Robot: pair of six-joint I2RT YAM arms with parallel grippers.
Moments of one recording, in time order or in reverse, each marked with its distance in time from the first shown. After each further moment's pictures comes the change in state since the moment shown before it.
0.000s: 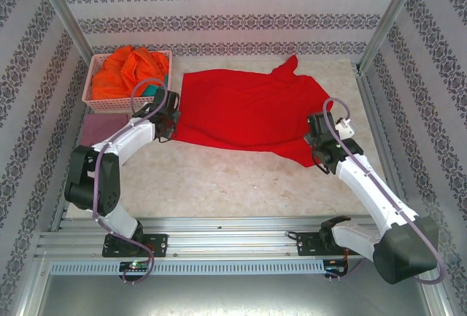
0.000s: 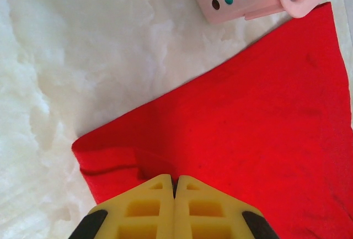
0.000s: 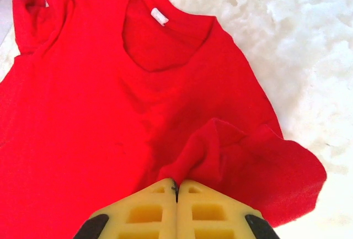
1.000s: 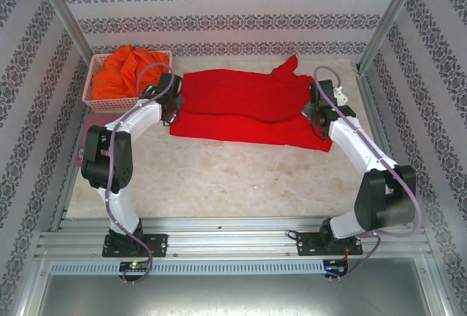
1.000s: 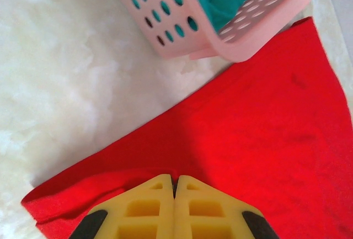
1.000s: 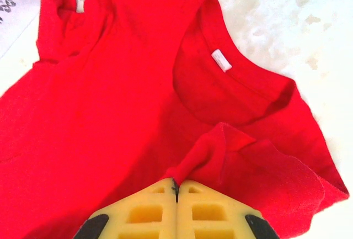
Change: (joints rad) left arm 0.035 0.228 0.282 -0.067 -0.009 0.092; right arm -0.126 0.364 0.294 0.106 -0.108 -0.256
